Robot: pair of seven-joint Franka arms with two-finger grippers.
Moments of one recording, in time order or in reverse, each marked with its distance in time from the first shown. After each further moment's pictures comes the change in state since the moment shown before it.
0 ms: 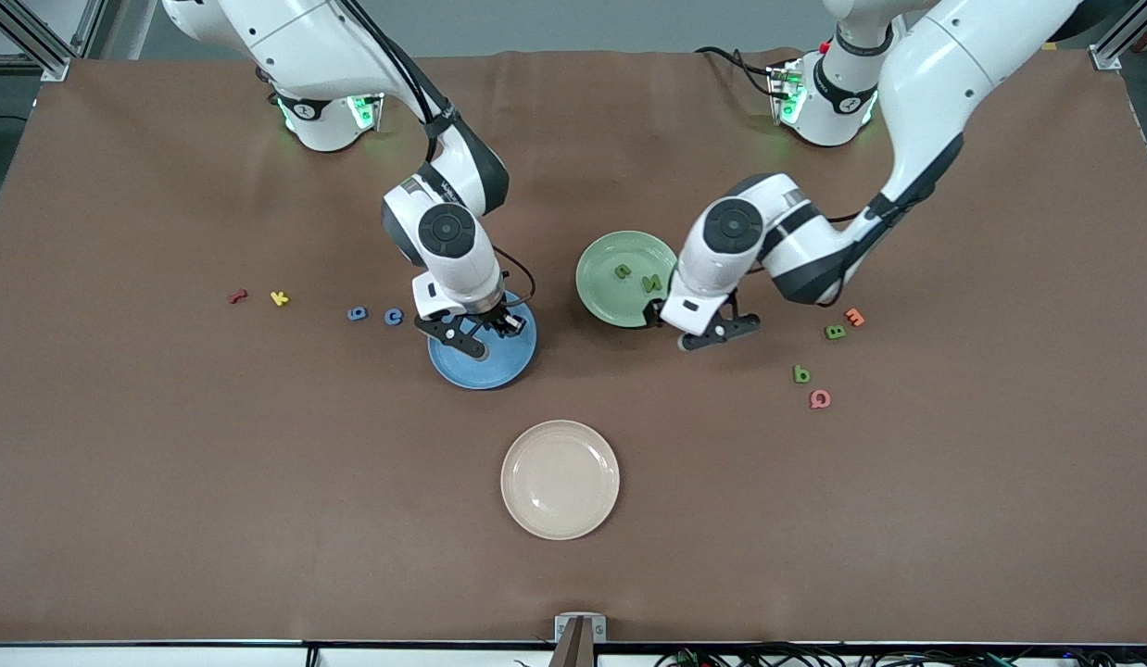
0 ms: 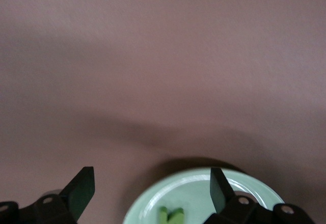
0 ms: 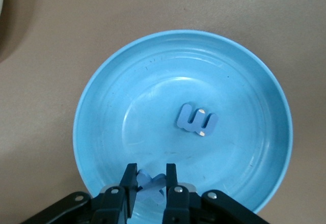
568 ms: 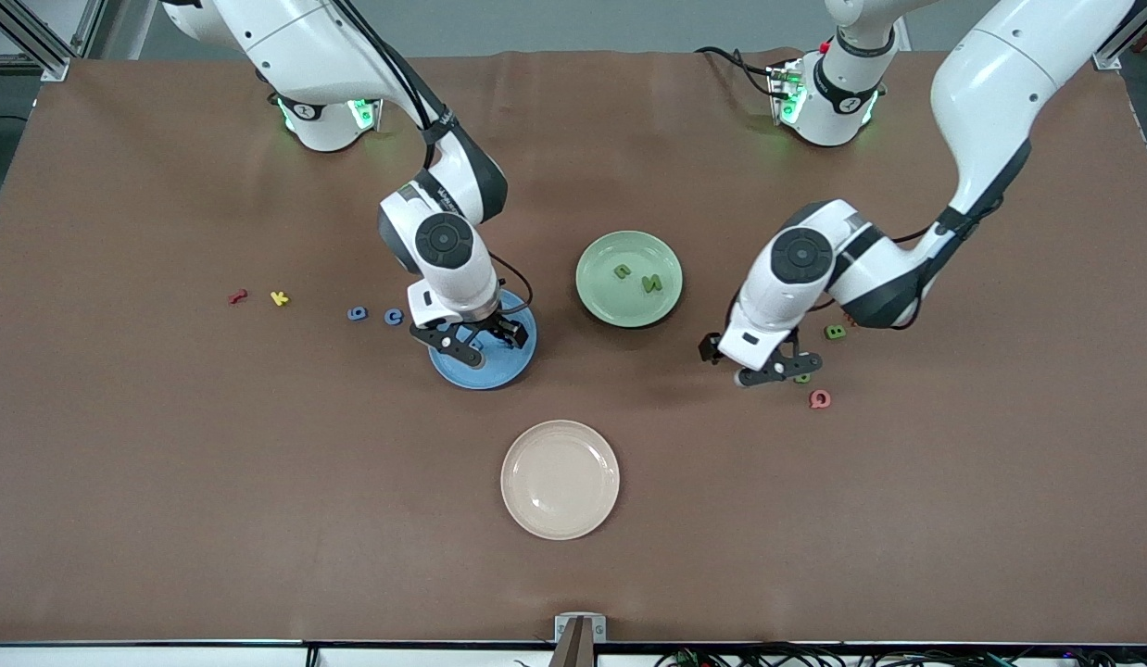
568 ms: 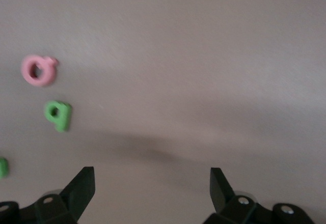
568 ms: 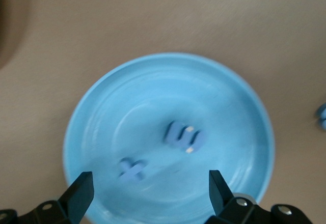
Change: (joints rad) left arm 0.141 0.000 0.020 0.029 0.130 0.000 0.195; right arm -0.021 -0.004 -0.020 0.036 -0.003 -0.093 -0.090
